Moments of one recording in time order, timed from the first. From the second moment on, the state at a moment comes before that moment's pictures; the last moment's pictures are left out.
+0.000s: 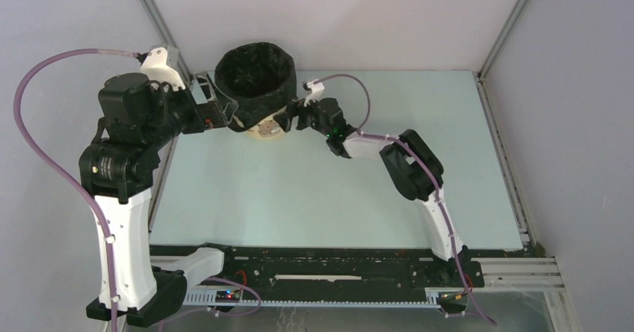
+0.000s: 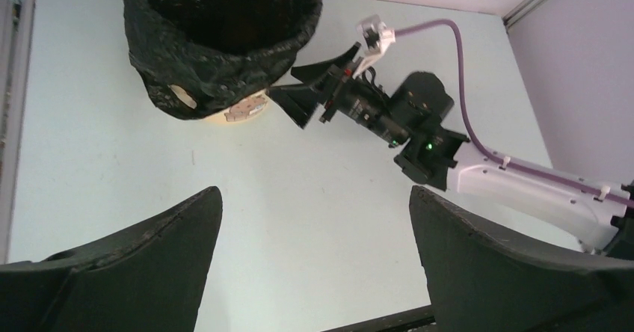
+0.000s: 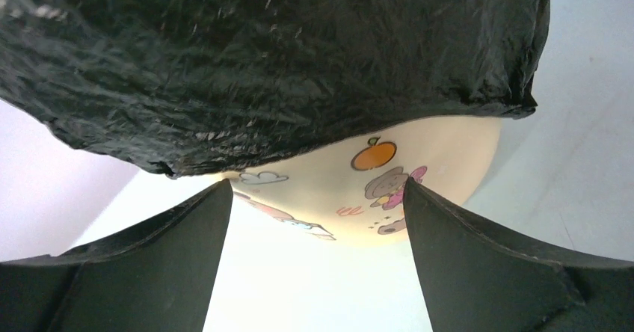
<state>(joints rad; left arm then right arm) -0.13 1.09 1.89 -1.15 0.14 -0.26 0.70 2.32 1.65 0.60 -0.14 0.43</state>
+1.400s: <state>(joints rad) -0.13 0.96 1.77 -1.03 0.24 -0.38 0.80 0.85 1.42 -0.97 0.38 0.49</state>
